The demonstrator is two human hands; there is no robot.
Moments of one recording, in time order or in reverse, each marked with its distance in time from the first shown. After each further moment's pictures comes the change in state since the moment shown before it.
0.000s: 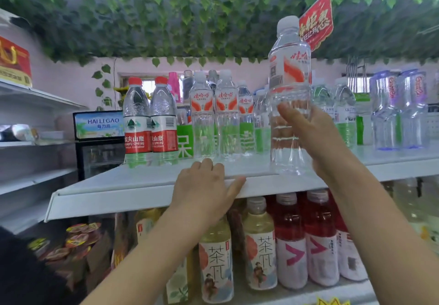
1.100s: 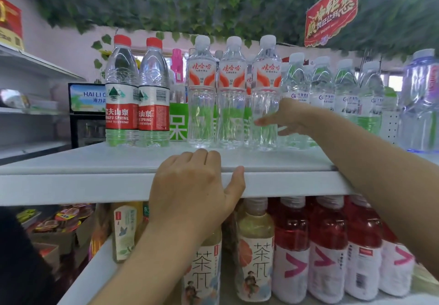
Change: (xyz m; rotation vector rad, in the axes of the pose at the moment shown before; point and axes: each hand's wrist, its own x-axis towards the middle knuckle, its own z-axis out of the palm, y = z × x) left_hand 0.001 0.005 0.031 0.003 0.461 -0.056; right_hand 0.119 0.069 0.021 -0.742 -0.262 0.396
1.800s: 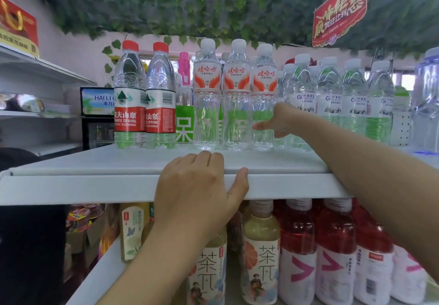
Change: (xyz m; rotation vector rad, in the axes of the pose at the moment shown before) left_hand -0.001 0.000 0.002 -0.011 0.027 -0.034; right_hand 0.026 0.000 0.015 -0.419 0.023 -0.036
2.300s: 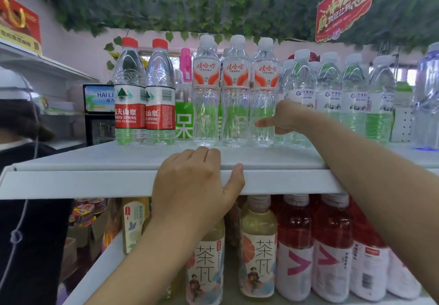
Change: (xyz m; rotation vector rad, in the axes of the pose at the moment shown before) left_hand 0.000 0.000 -0.001 0.021 -0.045 0.003; right_hand -0.004 0.009 -0.005 -0.010 0.000 -0.005
